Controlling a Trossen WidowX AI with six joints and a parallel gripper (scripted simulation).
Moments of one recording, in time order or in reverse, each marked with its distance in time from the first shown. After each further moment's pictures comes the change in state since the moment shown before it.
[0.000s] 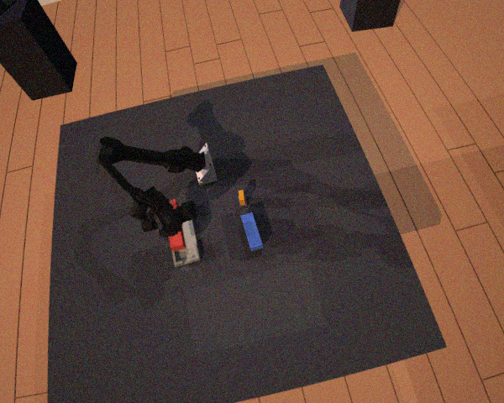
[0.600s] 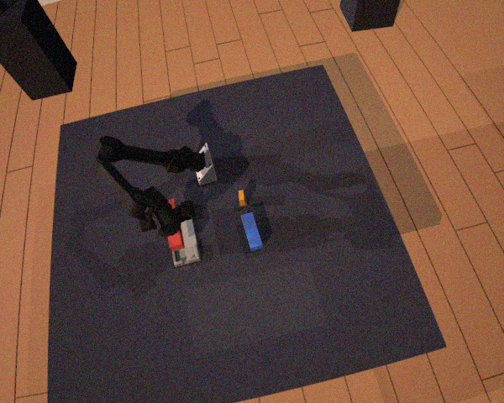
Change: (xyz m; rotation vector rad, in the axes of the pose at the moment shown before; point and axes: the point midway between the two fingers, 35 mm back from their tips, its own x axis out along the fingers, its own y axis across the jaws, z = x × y) arm 0.003 -0.005 -0.004 -0.009 0.001 -0.005
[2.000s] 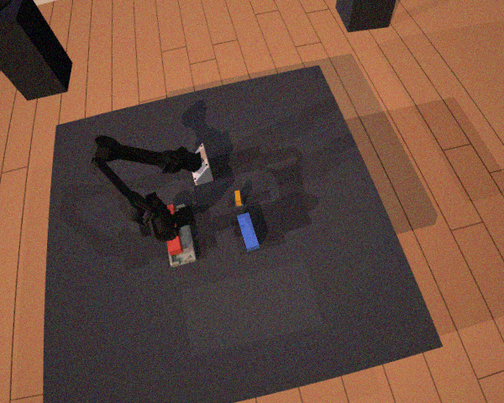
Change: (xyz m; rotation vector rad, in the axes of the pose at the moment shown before) arm 0.038 -0.002 0.001 0.003 -0.003 -0.001
